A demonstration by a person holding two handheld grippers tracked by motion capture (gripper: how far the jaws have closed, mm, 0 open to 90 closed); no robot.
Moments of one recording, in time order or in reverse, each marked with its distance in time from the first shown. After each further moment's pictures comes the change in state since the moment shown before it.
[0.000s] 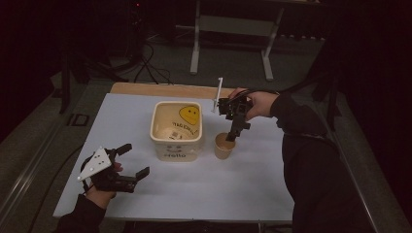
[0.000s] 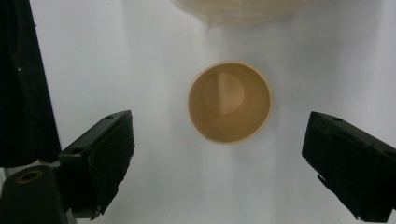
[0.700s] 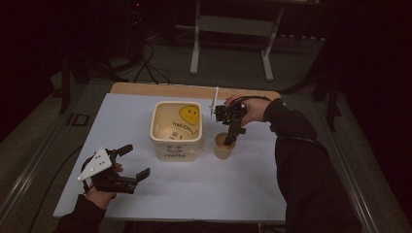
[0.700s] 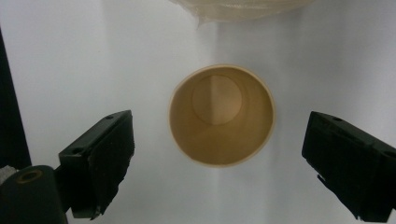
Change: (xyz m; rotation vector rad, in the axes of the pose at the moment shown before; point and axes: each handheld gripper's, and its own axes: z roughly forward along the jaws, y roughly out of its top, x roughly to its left) left arm -0.001 -0.001 0.000 0.005 -0.018 -0.004; right arm -0.011 0.001 0.038 0.016 0.004 -0.036
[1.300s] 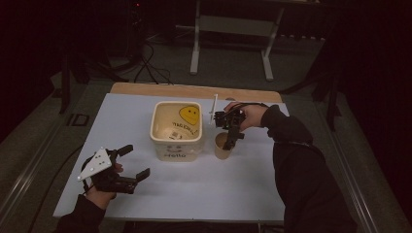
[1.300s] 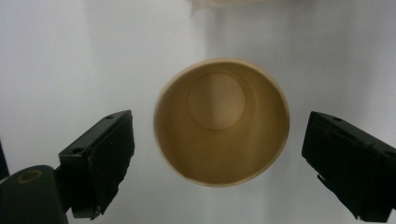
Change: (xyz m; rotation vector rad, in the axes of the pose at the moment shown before) left arm 0.001 0.000 -0.001 0.001 -0.011 -0.009; right arm -0.004 -0.005 0.029 0.009 0.004 0.013
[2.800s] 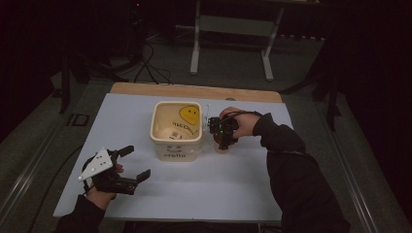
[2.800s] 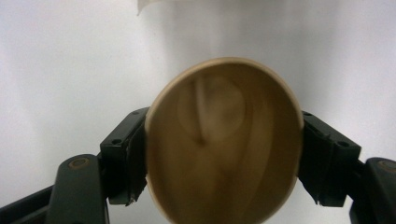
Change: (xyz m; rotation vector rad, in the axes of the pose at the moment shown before) left arm -0.001 -0.001 0.002 0.017 -0.011 0.009; right arm 0.005 0.012 0.028 0.055 -0.185 0.031
